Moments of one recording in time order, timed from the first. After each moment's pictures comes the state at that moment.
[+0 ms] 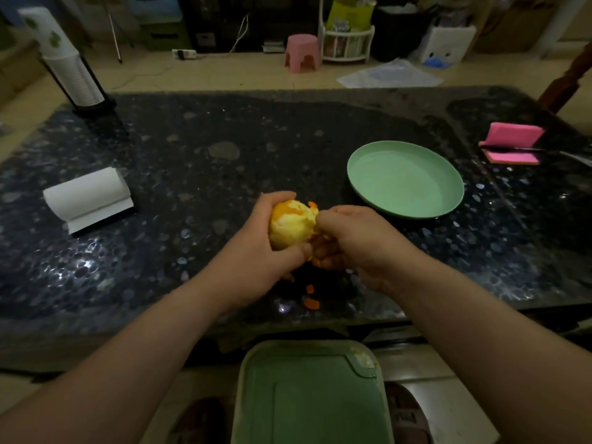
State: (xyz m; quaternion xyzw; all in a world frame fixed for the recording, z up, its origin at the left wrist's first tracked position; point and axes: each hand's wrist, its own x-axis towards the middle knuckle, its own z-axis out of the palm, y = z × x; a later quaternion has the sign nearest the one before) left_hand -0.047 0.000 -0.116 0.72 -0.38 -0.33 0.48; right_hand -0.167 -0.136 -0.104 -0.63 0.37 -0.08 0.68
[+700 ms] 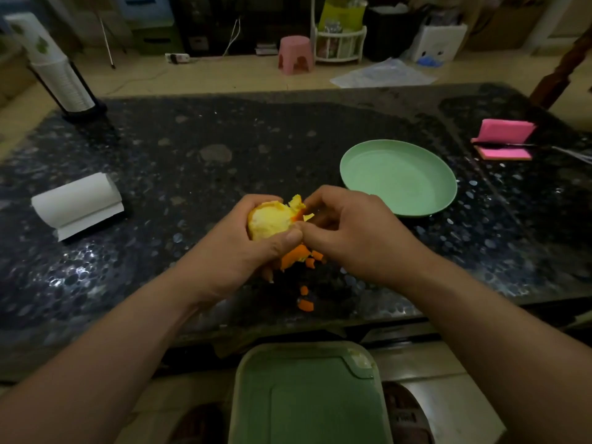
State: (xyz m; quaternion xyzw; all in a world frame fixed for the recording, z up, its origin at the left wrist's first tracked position) left_hand -0.039 0.006 -0.102 0.68 -0.35 -0.39 0.52; right_hand -0.191 -0.145 -0.087 -0.87 0.23 -0.13 0.41
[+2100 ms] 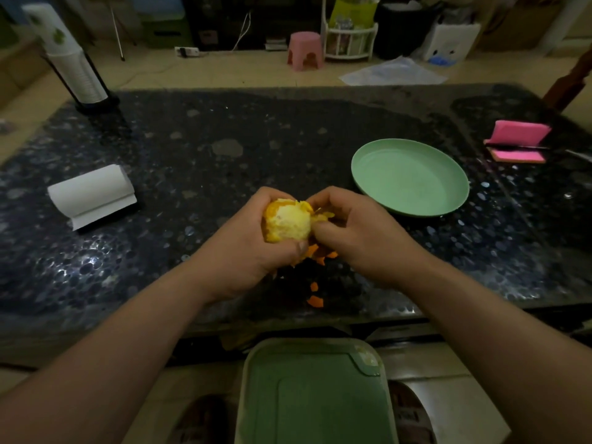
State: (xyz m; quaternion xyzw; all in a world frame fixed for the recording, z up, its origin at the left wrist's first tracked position) left_hand -0.035 0.011 -0.102 0.71 -0.43 -0.31 0.46; right_hand -0.179 -0.139 -0.097 -0.82 0.23 -0.13 0.51
